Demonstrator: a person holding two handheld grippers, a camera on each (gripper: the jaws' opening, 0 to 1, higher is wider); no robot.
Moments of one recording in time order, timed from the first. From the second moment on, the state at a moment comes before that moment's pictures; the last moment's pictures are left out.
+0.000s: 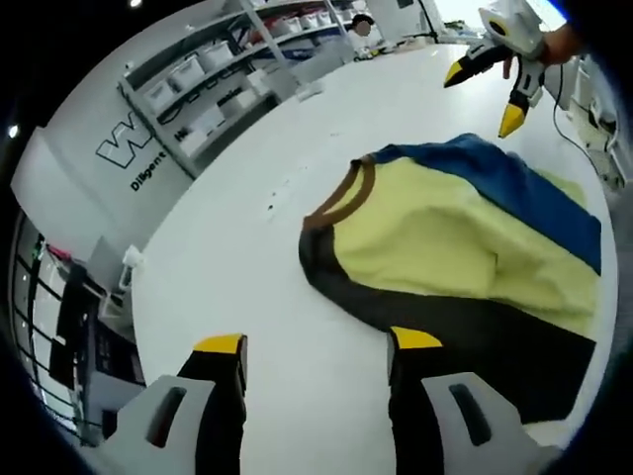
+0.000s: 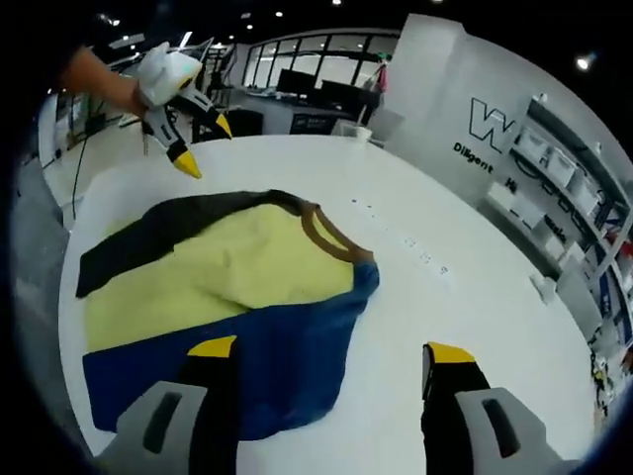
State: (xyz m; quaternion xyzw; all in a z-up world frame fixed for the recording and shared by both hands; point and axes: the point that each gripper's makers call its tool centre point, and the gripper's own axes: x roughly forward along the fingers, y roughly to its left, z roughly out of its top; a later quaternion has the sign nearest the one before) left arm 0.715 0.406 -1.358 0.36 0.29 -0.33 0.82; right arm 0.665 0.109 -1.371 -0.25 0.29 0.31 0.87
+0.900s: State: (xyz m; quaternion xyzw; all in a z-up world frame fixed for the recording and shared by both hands) left arm 0.607 0.419 -1.410 0.31 0.34 -0.37 0.81; right arm 0.568 0.108 -1.417 -0.22 0.36 0.35 0.84
